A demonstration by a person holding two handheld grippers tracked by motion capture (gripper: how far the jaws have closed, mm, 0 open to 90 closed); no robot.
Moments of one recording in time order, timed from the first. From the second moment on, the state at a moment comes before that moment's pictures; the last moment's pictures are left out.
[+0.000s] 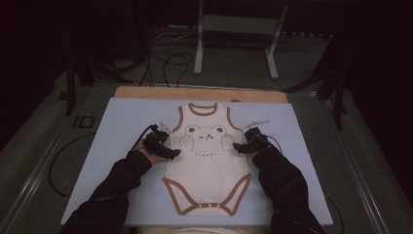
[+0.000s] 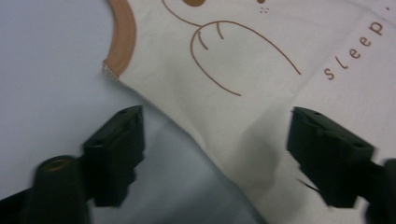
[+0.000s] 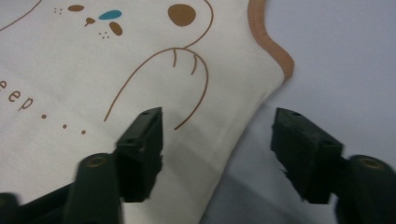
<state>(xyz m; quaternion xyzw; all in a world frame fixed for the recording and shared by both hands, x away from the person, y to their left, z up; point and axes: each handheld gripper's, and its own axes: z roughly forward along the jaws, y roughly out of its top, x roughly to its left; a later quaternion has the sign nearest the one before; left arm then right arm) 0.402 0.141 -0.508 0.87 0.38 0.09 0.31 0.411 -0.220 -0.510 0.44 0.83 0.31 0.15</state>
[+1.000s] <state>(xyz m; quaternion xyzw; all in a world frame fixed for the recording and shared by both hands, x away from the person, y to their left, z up) 0.408 0.126 -0.511 0.86 0.40 0.10 0.29 0.409 -0.209 -0.511 0.42 0.85 0.28 0.14</state>
